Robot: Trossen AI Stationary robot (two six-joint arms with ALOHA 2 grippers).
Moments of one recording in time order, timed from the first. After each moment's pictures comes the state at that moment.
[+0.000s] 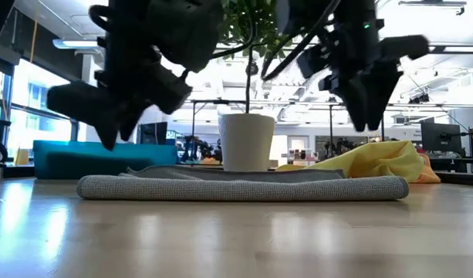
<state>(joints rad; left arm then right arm) -0.13 2.00 1.39 -1.41 -0.43 -0.26 0.10 1.74 1.31 -1.24 0.06 0.04</state>
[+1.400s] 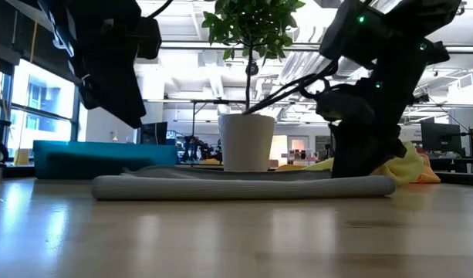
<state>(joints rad) -0.19 1.38 0.77 -0.38 -0.22 -0.80 0.17 1.61 0.72 -0.26 0.20 0.97</state>
